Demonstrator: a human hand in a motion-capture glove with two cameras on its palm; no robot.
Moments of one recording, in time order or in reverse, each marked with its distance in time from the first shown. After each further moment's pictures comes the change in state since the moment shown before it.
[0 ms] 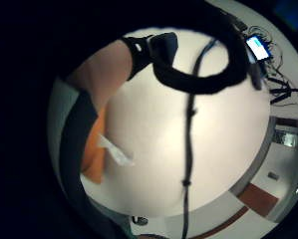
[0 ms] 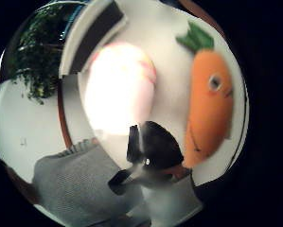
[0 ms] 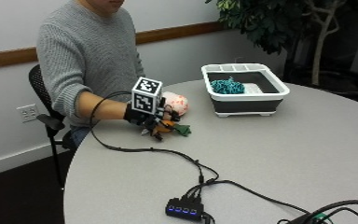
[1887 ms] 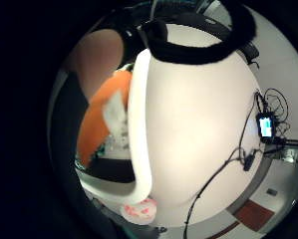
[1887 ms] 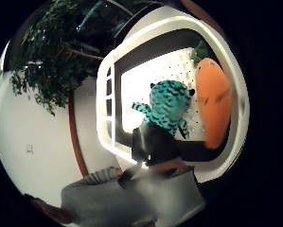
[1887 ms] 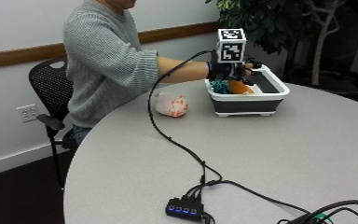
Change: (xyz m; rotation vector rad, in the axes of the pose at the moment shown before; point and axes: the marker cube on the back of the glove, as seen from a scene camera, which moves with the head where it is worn) arm -0.171 -0.256 -0.150 0.160 -0.052 -0.147
